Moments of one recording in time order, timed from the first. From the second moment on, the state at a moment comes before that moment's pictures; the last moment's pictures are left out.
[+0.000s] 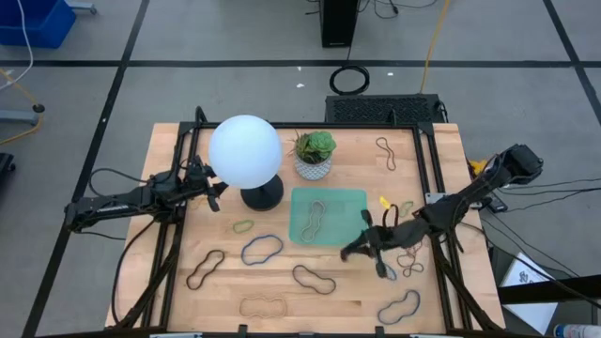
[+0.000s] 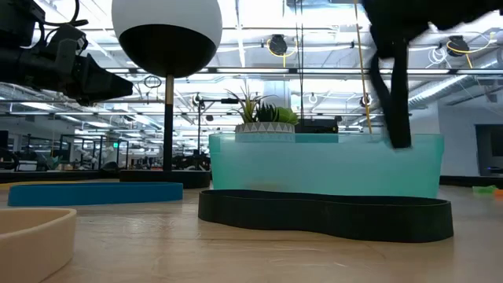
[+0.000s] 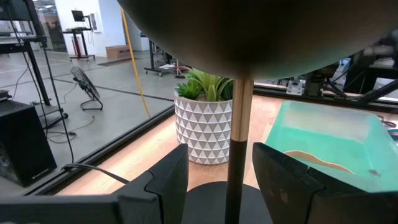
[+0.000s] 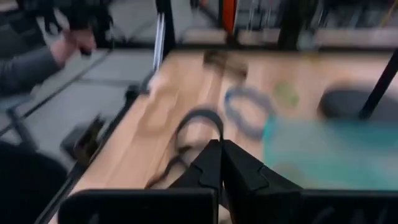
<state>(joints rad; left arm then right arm) 0.17 0.07 0.04 -0.03 -0.24 -0.02 0.51 1.18 0.51 0.38 0.29 0.16</state>
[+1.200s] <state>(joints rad) 0.17 0.07 0.04 -0.03 -0.24 -0.01 0.16 1.50 0.51 0.27 0.28 0.23</state>
